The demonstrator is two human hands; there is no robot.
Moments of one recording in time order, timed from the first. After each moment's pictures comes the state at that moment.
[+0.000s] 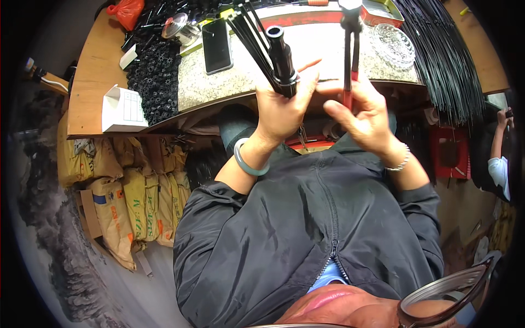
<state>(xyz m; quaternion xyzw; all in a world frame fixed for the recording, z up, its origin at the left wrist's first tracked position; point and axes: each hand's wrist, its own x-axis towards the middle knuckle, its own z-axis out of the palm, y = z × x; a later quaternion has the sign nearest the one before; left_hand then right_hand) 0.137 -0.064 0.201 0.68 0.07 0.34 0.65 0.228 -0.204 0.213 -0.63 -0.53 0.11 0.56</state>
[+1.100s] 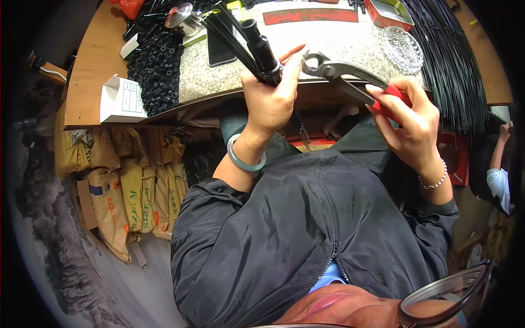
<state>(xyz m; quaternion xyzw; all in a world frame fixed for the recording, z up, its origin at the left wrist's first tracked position) 0.134 -0.049 0.206 0.62 0.15 0.37 0.68 0.247 -0.238 0.256 -0.73 -0.59 -0.08 0.34</state>
